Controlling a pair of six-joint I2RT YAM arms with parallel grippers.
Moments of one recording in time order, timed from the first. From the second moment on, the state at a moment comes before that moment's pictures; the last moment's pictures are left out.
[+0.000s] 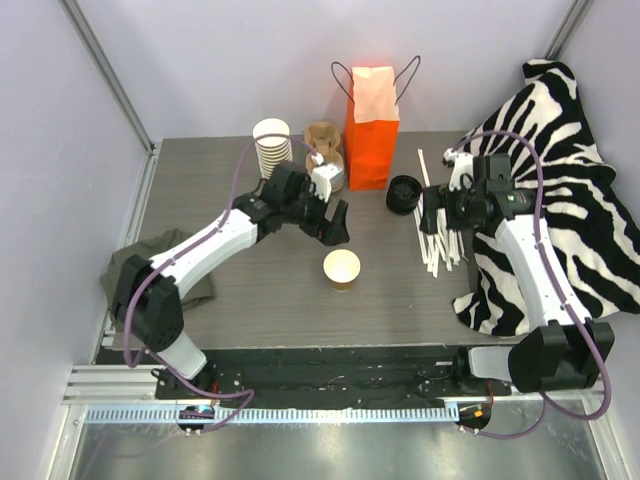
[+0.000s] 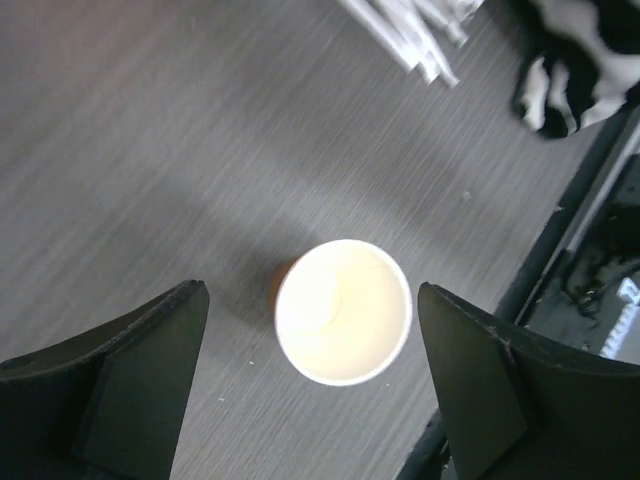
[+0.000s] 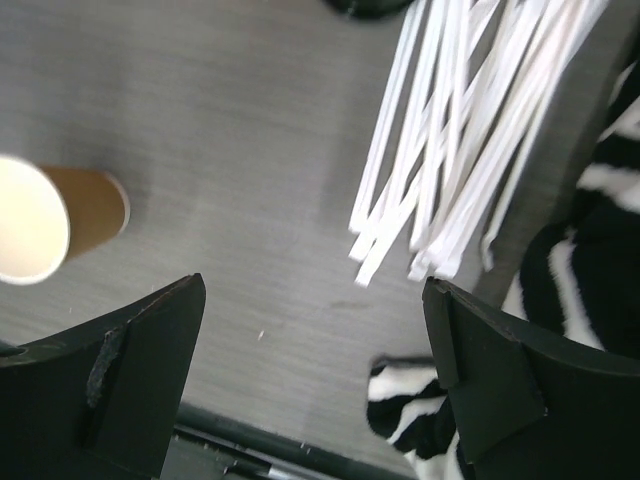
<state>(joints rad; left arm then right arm) -0.64 1.63 1.29 -0.35 0.41 -0.10 0.04 1.26 1.20 -0.86 -0.24 -0.11</state>
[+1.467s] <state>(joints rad) -0.54 1.37 1.32 -0.55 0.28 -0.06 0.04 2.08 1.73 -0.60 -0.09 0.18</state>
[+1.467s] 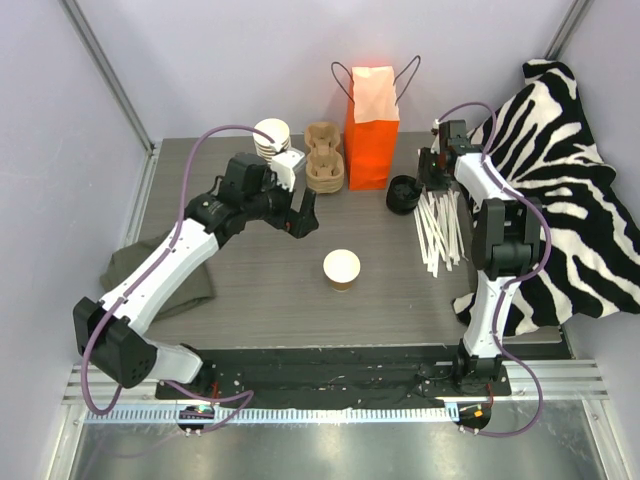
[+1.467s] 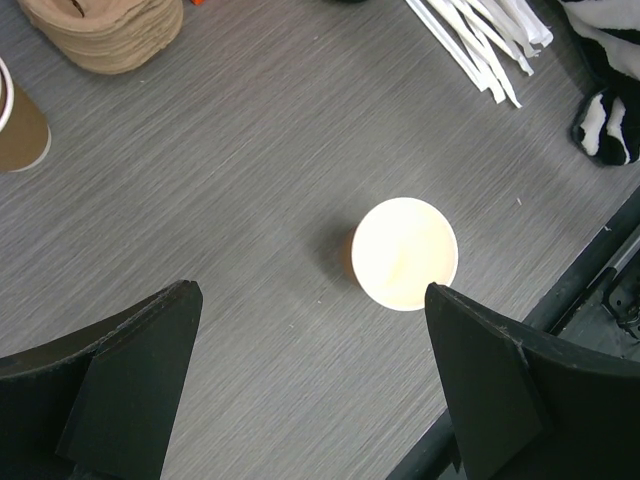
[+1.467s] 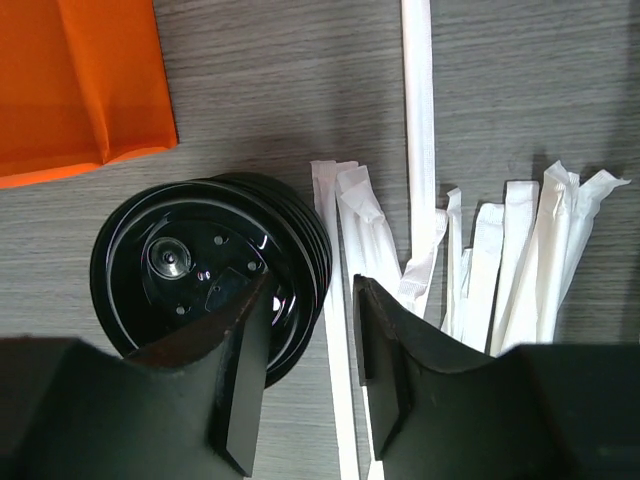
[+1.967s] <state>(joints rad) -0.54 1.40 1.32 -0.55 0.28 -0.05 0.03 2.10 1.75 -0.61 -0.12 0.19</state>
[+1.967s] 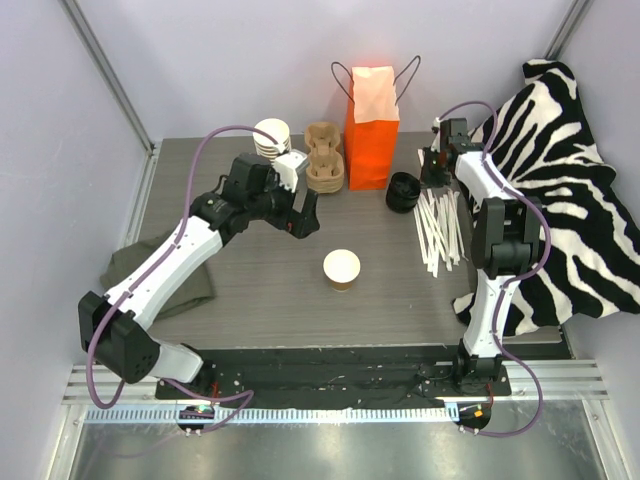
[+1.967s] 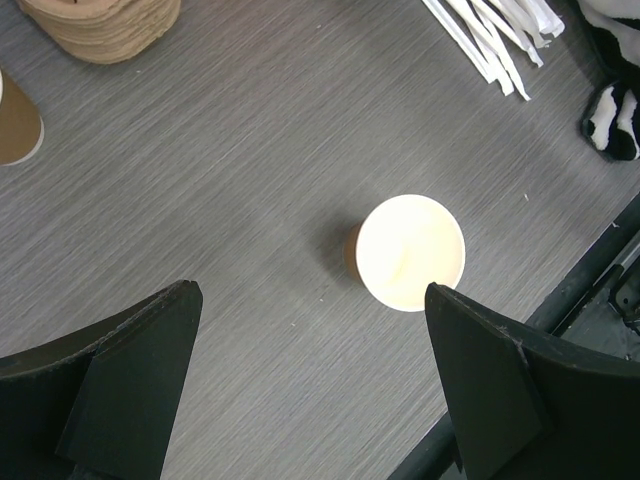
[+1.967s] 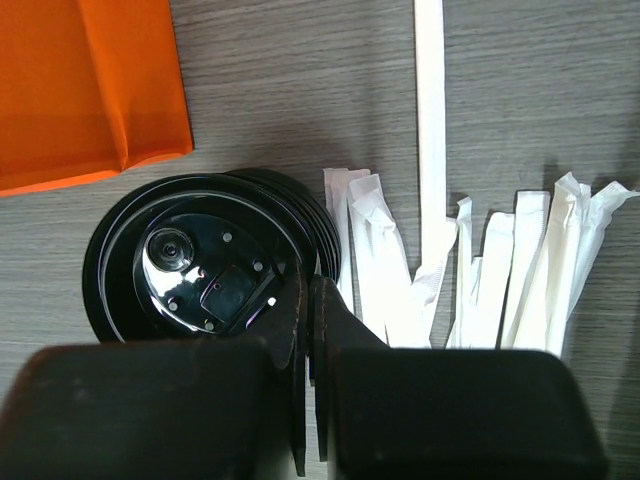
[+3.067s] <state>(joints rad) -0.66 1.00 1.19 -0.62 0.43 0.73 0.06 1.39 1.36 -0.74 -0.57 0.14</state>
